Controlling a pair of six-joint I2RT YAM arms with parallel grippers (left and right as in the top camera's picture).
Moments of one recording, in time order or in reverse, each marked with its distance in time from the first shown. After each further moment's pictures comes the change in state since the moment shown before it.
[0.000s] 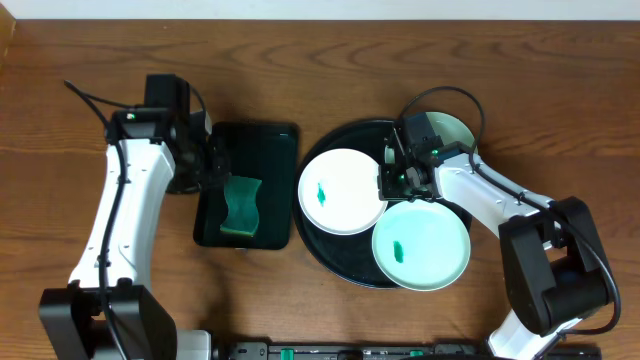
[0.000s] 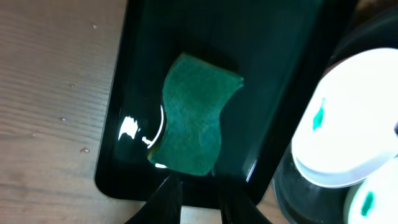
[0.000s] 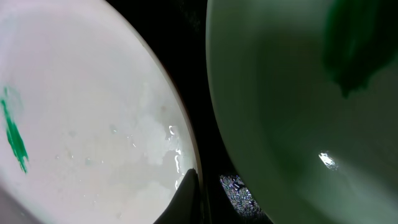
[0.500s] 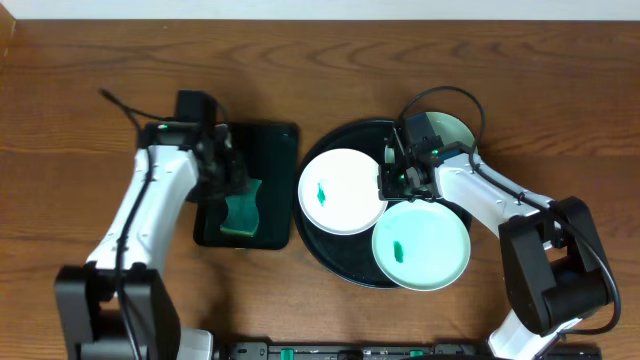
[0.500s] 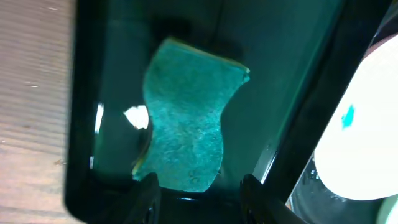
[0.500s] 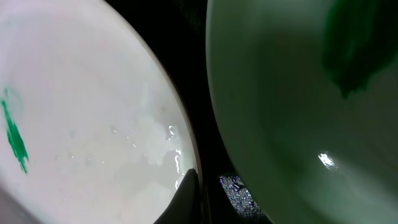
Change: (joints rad) left arm -0.098 0.046 -0.109 0.107 -0.048 -0.019; right arm 0.000 0.000 0.000 0.001 0.000 0.000
